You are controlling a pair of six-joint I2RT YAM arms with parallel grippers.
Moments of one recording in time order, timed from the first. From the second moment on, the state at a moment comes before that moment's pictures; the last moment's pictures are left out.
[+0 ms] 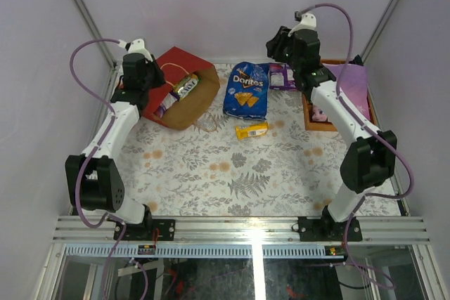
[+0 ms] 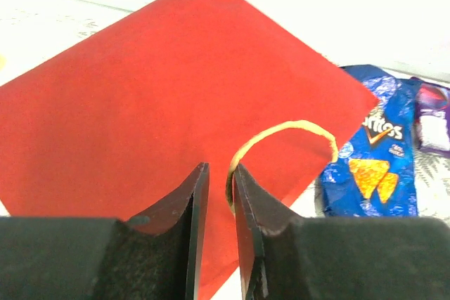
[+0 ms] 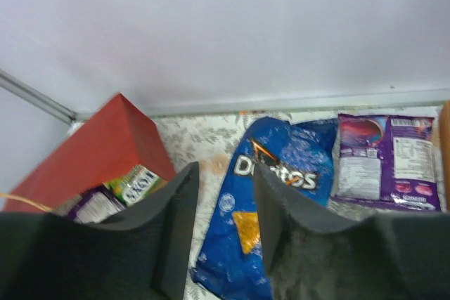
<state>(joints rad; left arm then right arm) -0.05 1.50 1.25 -0.12 -0.03 -0.30 0.34 1.70 1.55 0.01 0.07 0.40</state>
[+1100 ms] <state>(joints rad) -0.20 1.47 1.31 -0.22 -0.02 -0.44 0.36 1.46 0.72 0.06 -0.10 0.59</state>
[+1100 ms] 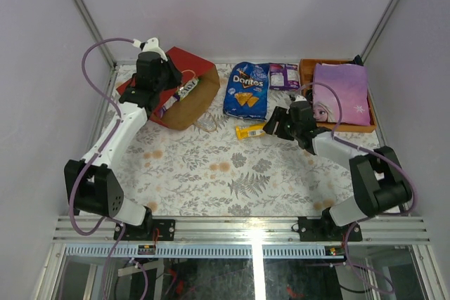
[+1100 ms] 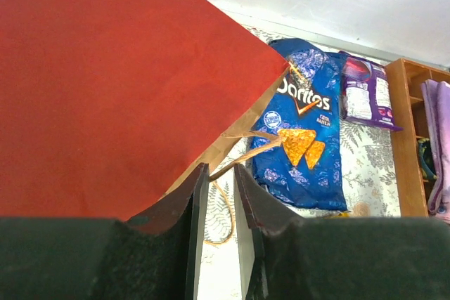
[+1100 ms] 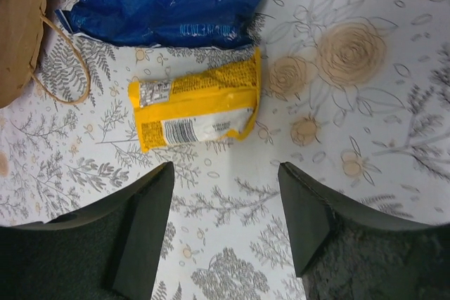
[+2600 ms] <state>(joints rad) -0.20 1.31 1.16 -0.21 -0.04 -0.44 0.34 1.14 0.56 0.15 -0.09 0.57</state>
